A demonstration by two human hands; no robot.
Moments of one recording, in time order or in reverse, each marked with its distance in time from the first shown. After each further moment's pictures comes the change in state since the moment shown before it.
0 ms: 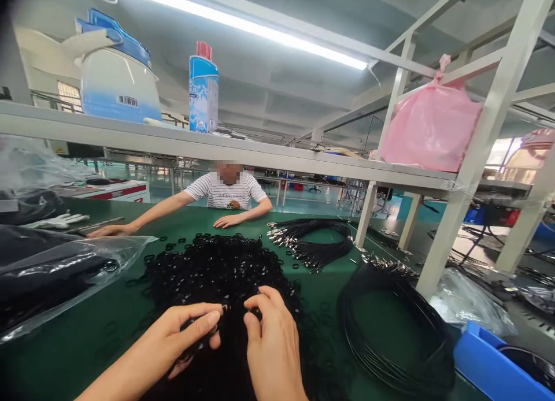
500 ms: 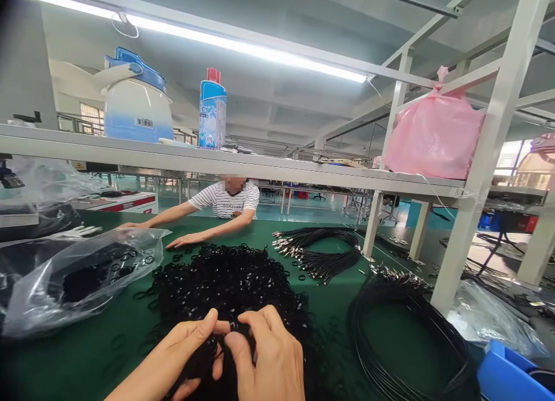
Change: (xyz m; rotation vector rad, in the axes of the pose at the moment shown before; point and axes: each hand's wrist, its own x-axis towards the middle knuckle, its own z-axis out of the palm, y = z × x) left_hand -0.010 0.008 0.007 -0.245 0.114 -0.183; right_hand -0.004 -0.009 0.006 -0.036 0.009 -0.280
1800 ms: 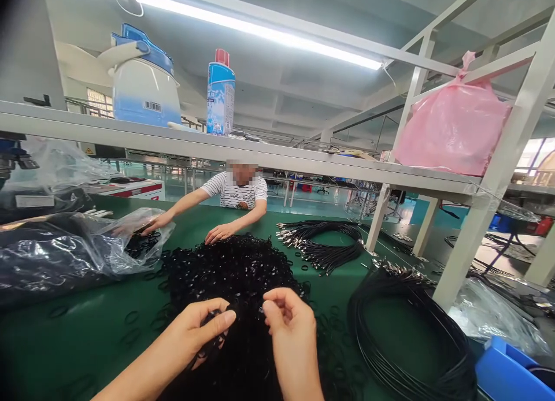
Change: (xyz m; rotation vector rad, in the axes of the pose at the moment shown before) left_hand 0.006 -0.009 -0.002 0.146 -0.089 0.146; right_hand 0.007 0.013 -0.010 0.627 0.087 0.504
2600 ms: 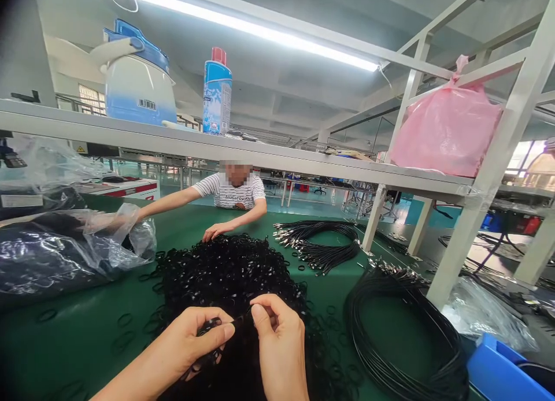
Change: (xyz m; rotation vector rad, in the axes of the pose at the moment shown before) left_hand 0.001 0.004 0.006 0.118 -0.007 -0.059; right_hand -0.008 0.003 0.008 -0.174 -0.018 -0.040
